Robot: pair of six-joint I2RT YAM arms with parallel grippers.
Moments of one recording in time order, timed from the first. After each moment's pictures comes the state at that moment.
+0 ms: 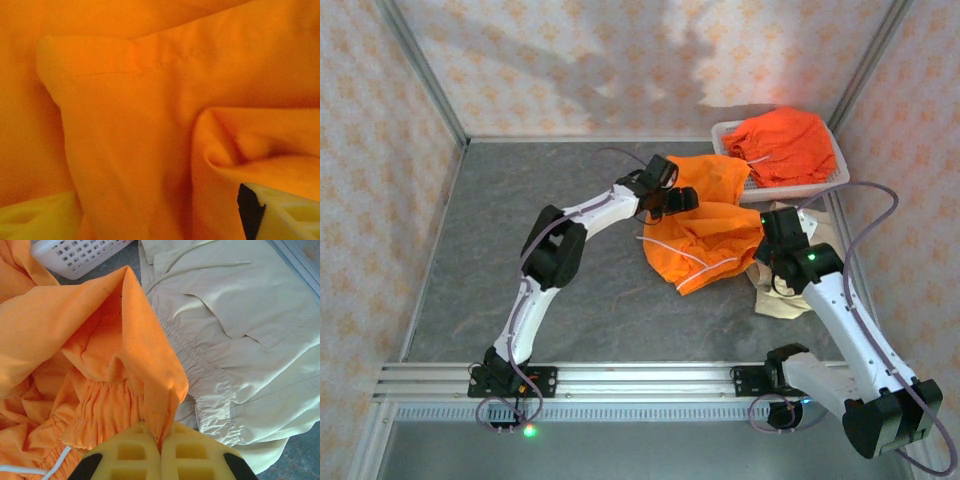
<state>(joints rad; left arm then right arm) -0.58 2.37 1.95 -0.45 0.22 -0.76 0.28 0.96 0.92 -0.97 0.37 0.71</state>
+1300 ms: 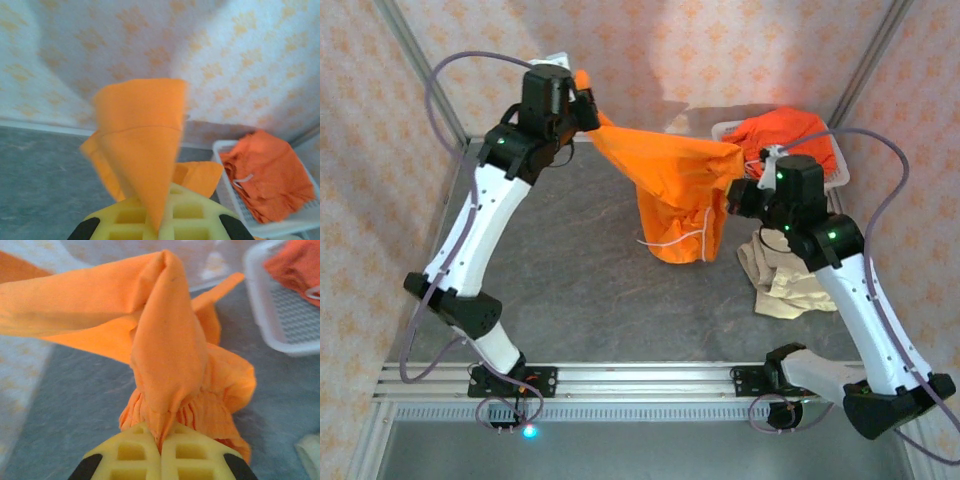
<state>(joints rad) -0.40 1.66 2.11 -0.82 -0.25 -0.46 0.38 1.08 1.35 -0.77 -0.12 0.49</state>
